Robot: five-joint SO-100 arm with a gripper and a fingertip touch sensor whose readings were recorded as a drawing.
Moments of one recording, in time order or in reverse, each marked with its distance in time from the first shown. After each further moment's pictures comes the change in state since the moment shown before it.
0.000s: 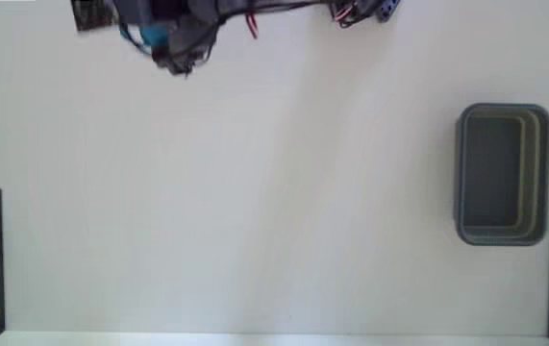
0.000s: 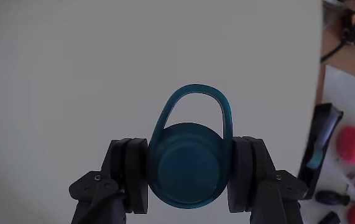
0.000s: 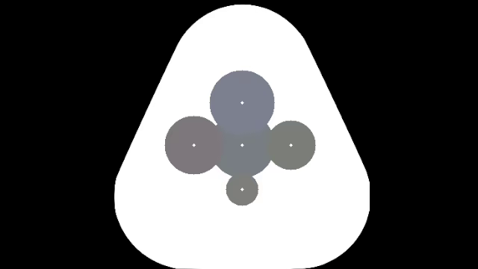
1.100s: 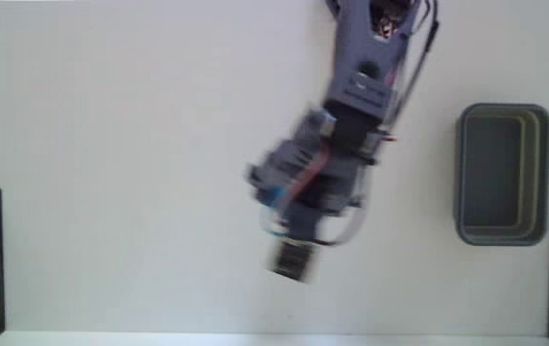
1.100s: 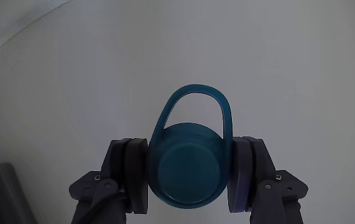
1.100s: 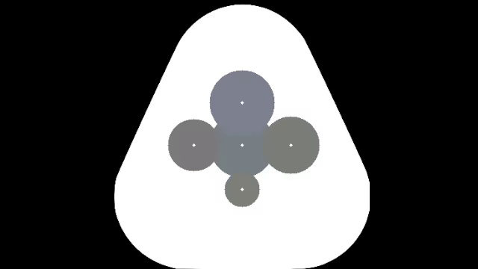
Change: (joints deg) arm -57.7 -7.6 -9.2 1.0 -0.1
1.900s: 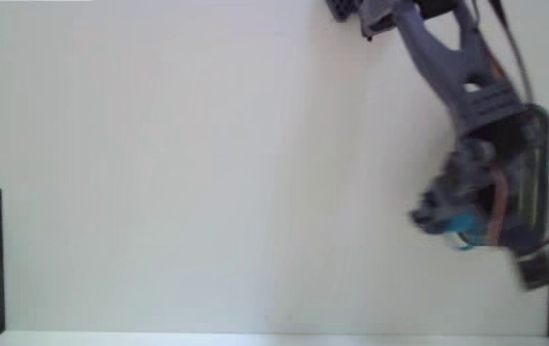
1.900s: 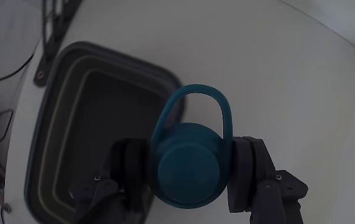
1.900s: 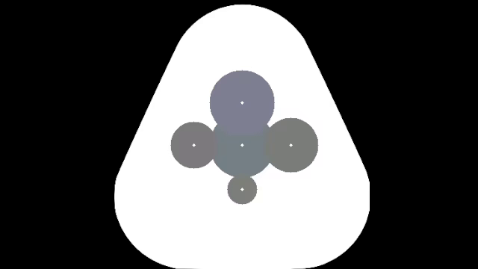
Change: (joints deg) arm -39.8 -5.5 -6.0 1.1 -0.1
